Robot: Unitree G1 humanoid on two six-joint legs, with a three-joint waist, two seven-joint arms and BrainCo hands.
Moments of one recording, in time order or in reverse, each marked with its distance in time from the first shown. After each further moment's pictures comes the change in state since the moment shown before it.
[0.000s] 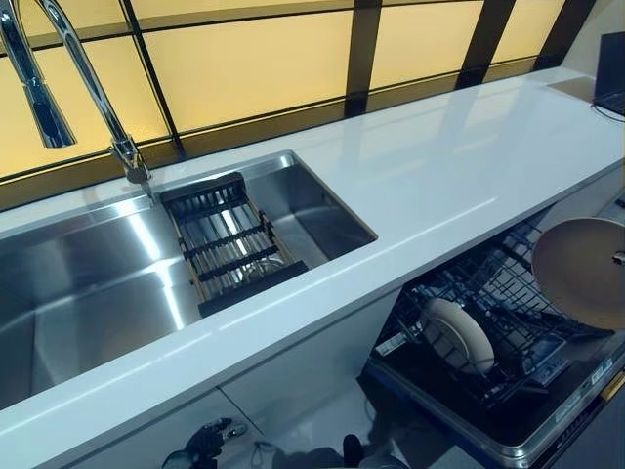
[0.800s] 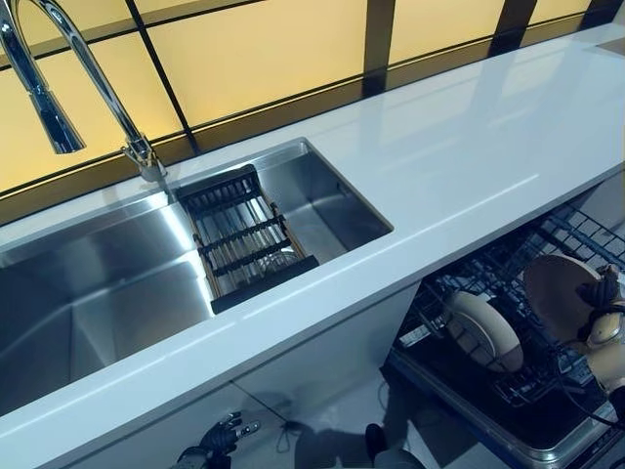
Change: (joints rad) left arm -0.009 -0.042 -0.040 -0.012 -0.002 -0.005 -0.011; right arm -0.020 0.174 0.166 0.005 -0.218 0.152 -0.245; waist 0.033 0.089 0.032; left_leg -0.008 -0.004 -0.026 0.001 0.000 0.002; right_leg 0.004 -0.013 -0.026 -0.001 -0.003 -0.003
